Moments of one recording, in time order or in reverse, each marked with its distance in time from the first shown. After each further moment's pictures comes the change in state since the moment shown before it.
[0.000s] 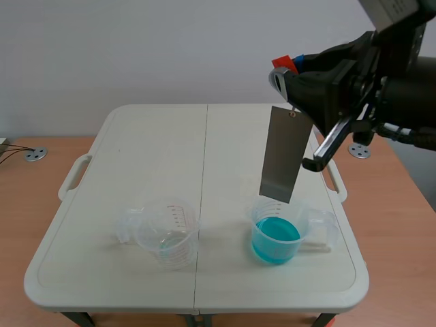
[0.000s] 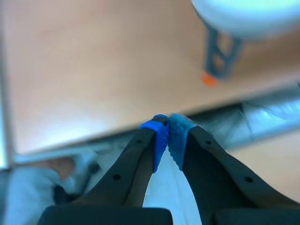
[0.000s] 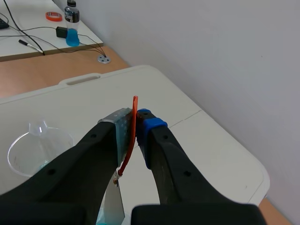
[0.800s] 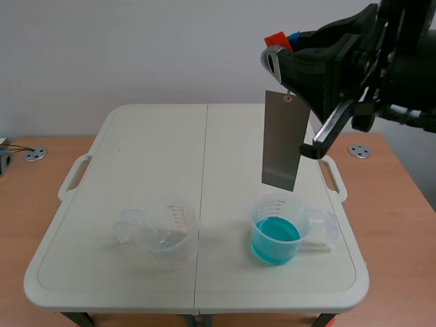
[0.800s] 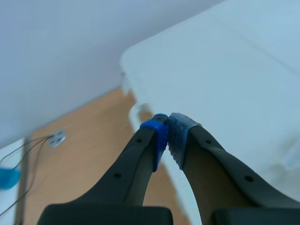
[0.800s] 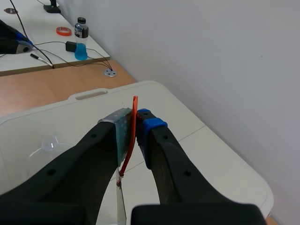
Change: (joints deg) left arm -24.1 0.0 0.1 12.0 0.4 -18.8 1.7; right arm 0.0 0.0 0.0 4.1 4.7 0.1 -3.7
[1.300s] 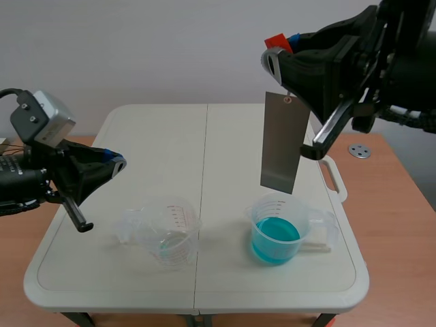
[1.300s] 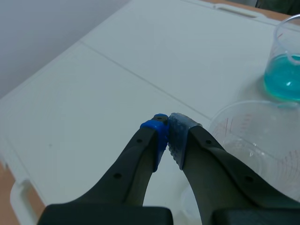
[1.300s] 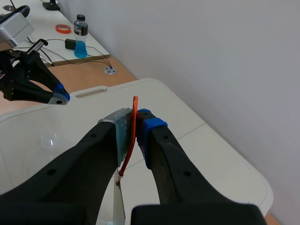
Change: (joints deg) left arm -11.8 0.7 21.4 0.0 2.0 -6.8 5.5; right arm 0.0 0.0 0.0 0.0 0.0 0.0 -0.5
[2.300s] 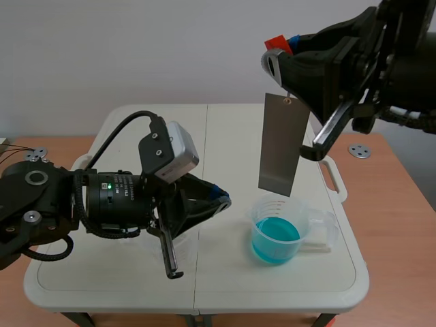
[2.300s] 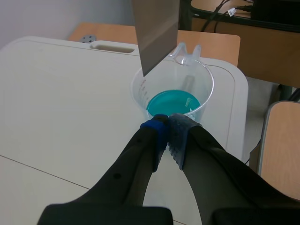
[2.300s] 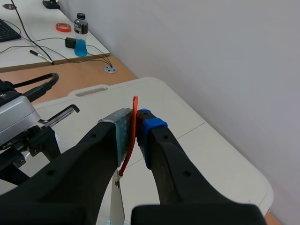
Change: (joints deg) left arm -7.9 3.1 25.7 0.0 0.7 0.0 1.7; right arm 0.0 0.0 0.0 0.0 0.0 0.0 -0.3
